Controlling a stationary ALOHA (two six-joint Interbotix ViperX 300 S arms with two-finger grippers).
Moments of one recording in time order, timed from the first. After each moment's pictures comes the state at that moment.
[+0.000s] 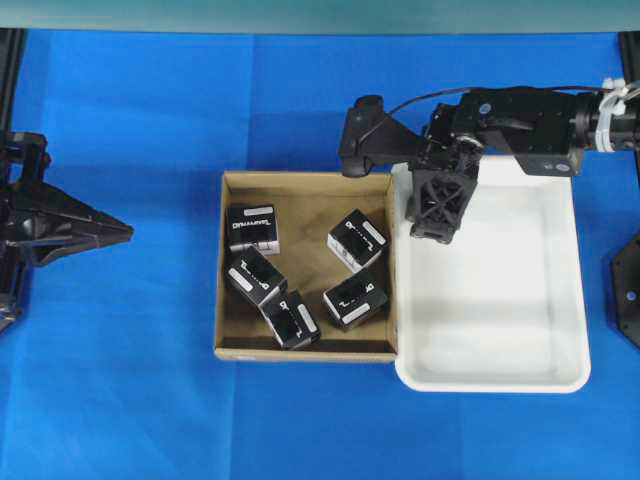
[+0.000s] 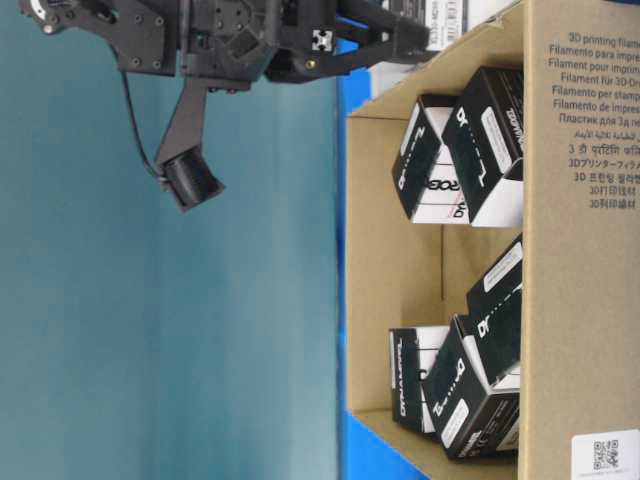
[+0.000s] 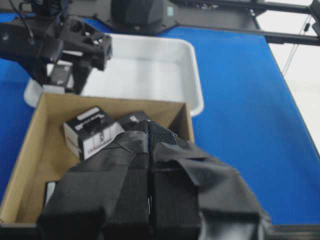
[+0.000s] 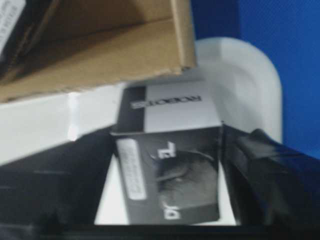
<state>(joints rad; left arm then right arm) -0.02 -0.94 1.04 0.01 0.05 -0.10 -0.33 0.12 0.49 0.01 0.87 -0.15</state>
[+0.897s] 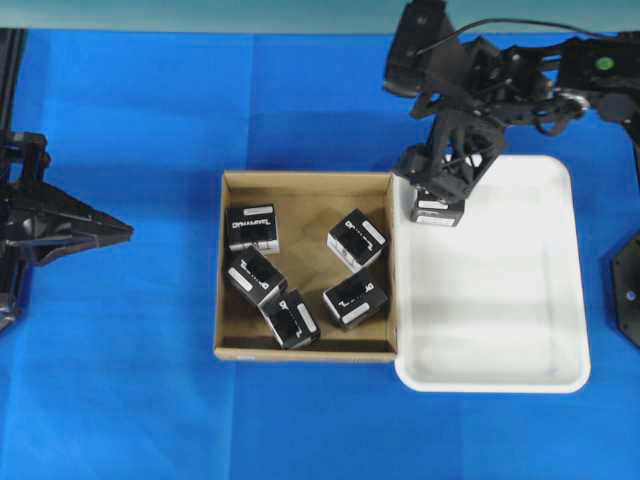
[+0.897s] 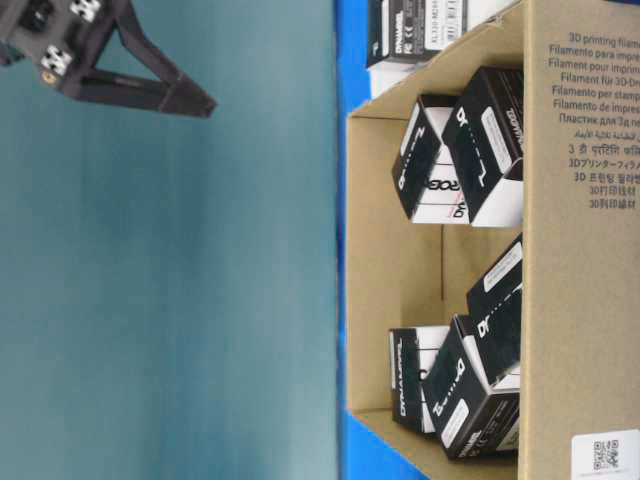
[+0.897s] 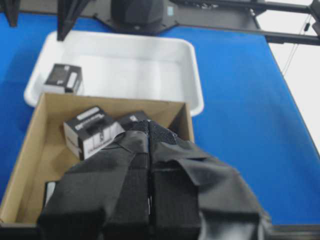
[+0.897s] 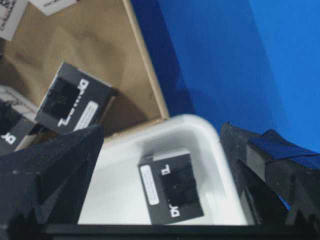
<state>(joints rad) -0.02 -0.94 1.04 0.01 0.05 -0.10 -0.32 -0.22 0.48 0.02 0.72 -0.02</state>
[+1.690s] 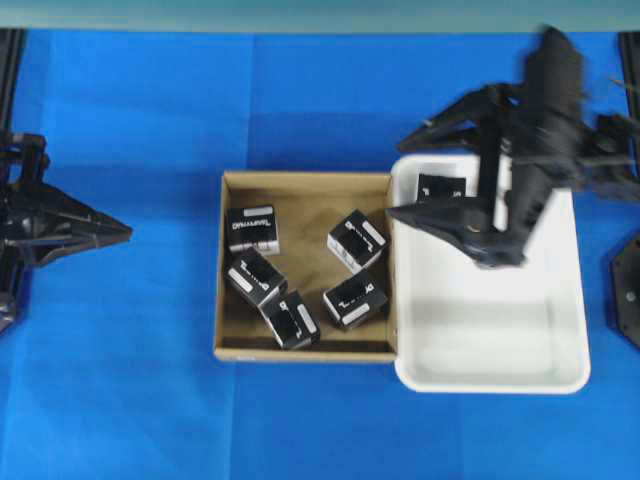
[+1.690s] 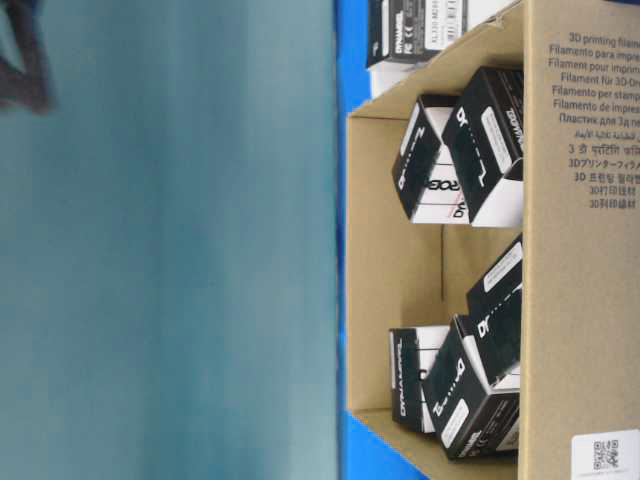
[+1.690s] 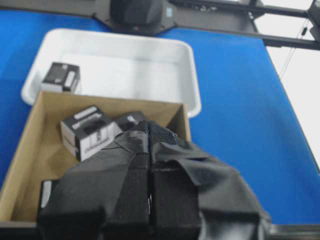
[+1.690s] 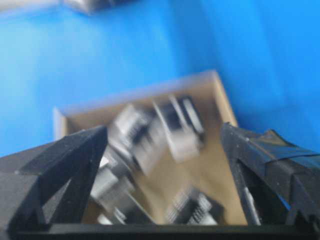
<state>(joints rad) -0.02 -0.95 1.04 0.01 0.05 -0.12 -0.10 -0.55 0.75 0.06 0.10 0.08</state>
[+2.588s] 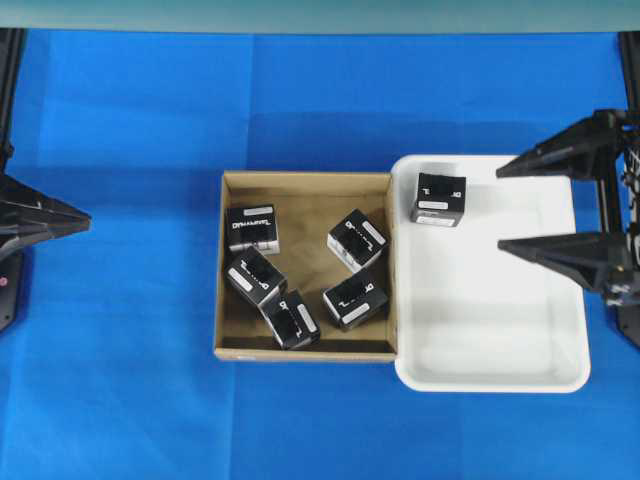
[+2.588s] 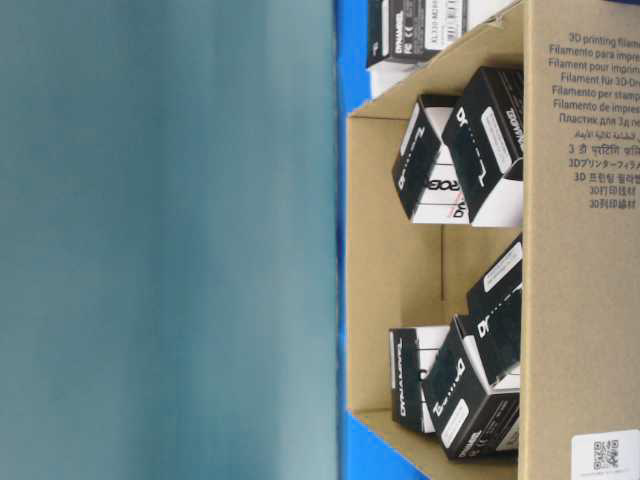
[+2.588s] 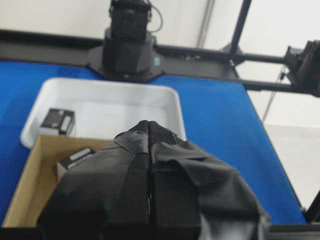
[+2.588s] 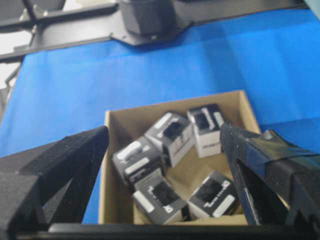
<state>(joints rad) -0.04 -1.08 1.04 0.01 0.04 -0.12 -0.02 -0.90 0.97 0.06 0.11 0.07</state>
